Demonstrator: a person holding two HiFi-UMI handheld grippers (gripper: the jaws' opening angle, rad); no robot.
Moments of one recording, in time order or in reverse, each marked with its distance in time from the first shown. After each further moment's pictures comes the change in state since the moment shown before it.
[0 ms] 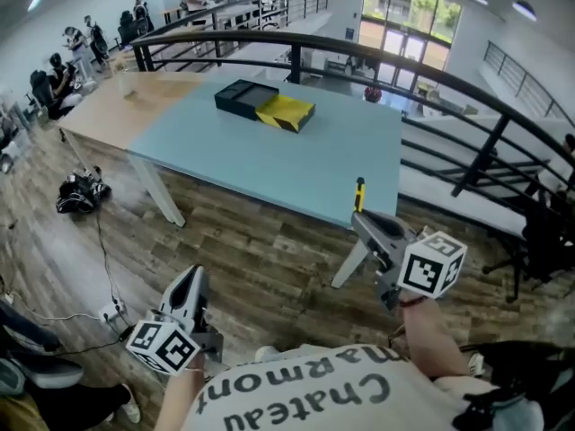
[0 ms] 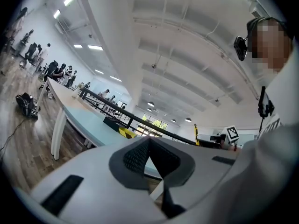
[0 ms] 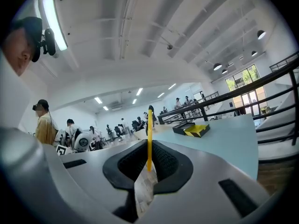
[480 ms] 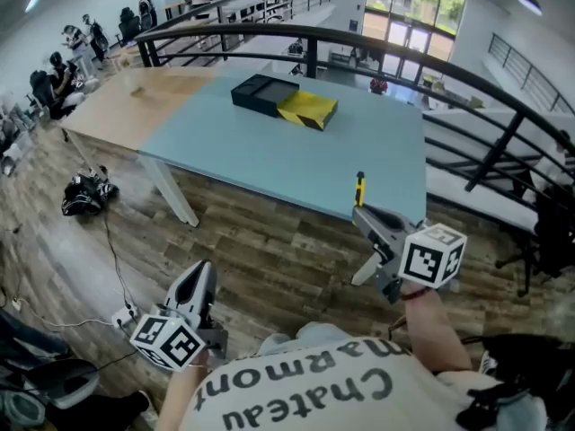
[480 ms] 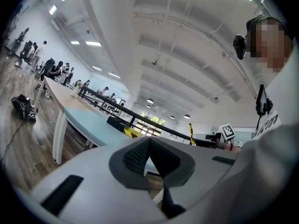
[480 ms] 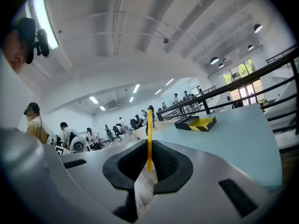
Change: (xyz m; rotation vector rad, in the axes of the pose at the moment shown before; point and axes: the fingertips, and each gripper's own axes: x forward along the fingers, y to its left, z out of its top) left arm 0.009 0.081 0.034 0.013 0.048 -0.027; right arm 0.097 0.021 -0.018 0.047 0.032 -0.033
